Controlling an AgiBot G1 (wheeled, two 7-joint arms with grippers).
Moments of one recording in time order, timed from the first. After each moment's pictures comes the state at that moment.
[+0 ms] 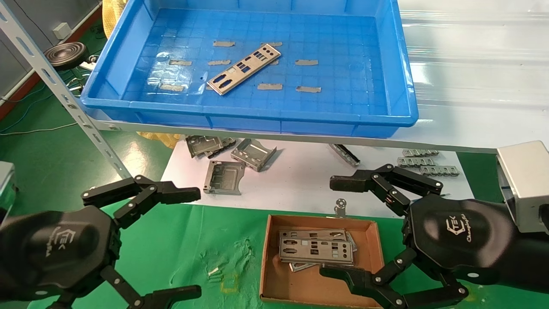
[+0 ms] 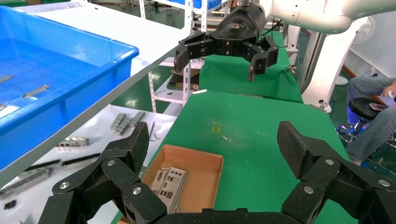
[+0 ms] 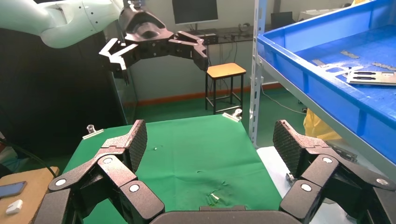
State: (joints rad) left arm -1.06 0.60 0.26 -1.31 0.73 1.50 -0.19; right arm 1.10 -0.56 -0.40 1.25 -0.64 -1.44 0.12
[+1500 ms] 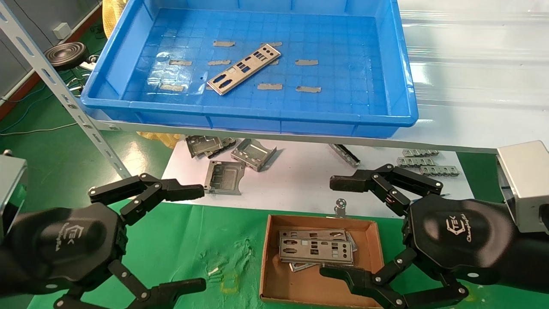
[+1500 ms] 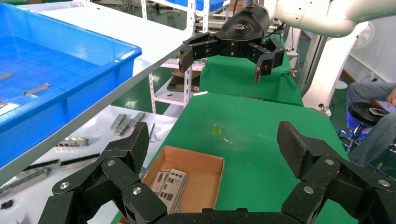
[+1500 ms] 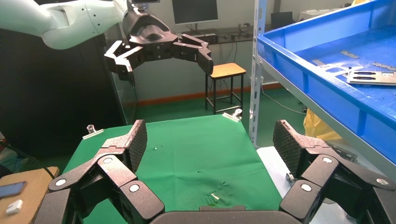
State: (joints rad) left arm -1.07 0.61 0.28 -1.28 0.73 1.50 -0.19; right arm 1.10 -0.56 -0.40 1.25 -0.64 -1.44 0.12
